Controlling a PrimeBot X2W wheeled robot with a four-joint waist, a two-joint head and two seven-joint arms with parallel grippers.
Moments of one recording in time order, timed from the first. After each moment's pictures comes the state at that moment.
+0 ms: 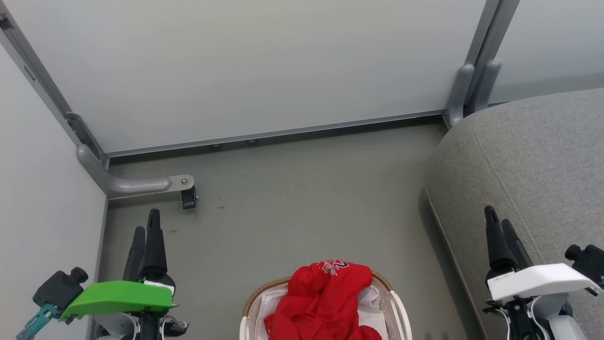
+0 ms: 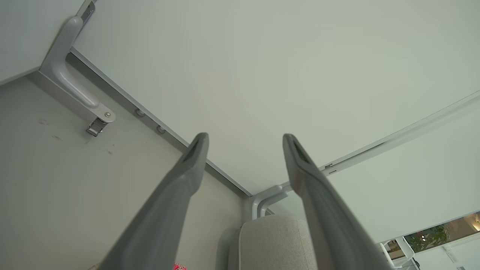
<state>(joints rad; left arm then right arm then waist) -0.05 0.04 -0.02 0.16 -1.04 -0.12 -0.09 -0.06 -0.04 -0.07 0.19 0.89 0.13 -0.09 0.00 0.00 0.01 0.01</state>
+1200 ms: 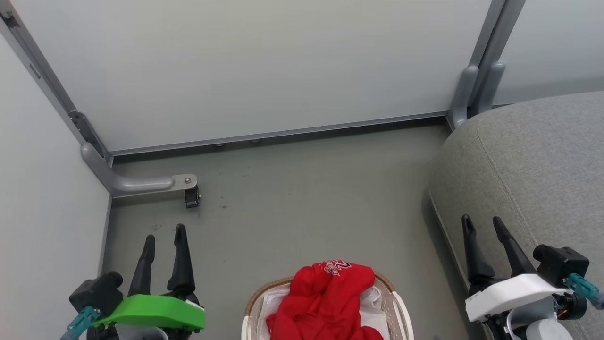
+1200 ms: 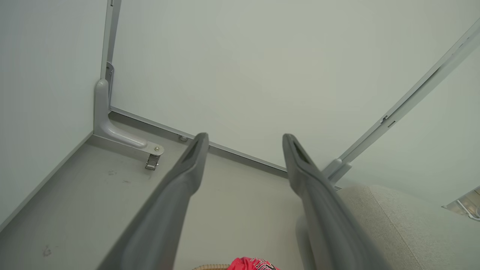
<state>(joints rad) -0.01 0.04 -0.10 0.18 -0.61 -0.07 -0.18 -0.03 -0.04 -0.02 0.17 0.39 0.13 -0.18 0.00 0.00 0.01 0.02</state>
